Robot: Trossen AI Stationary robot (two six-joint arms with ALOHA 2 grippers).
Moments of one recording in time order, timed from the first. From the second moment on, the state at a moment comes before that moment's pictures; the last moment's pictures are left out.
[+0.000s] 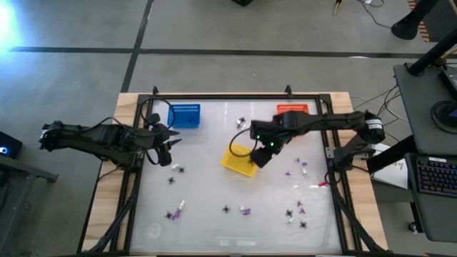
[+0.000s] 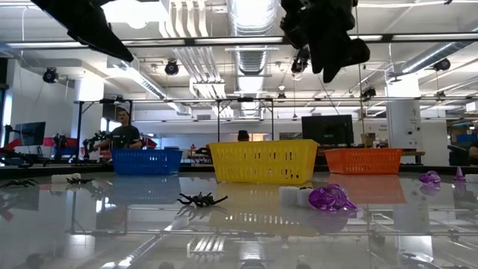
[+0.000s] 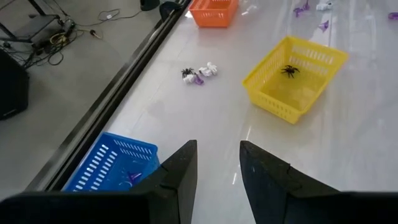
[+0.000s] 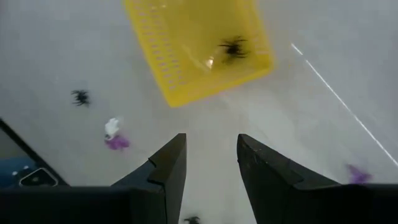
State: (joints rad) left arm -0.13 0.72 0.76 -0.69 -0.51 -0.15; right arm -0.04 1.64 1.48 -1.14 -0.18 0.77
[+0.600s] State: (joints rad) left arm -0.13 0.72 0.76 -0.70 -0.31 -0.21; right arm 0.13 1.73 1.48 -0.93 -0.18 0.95
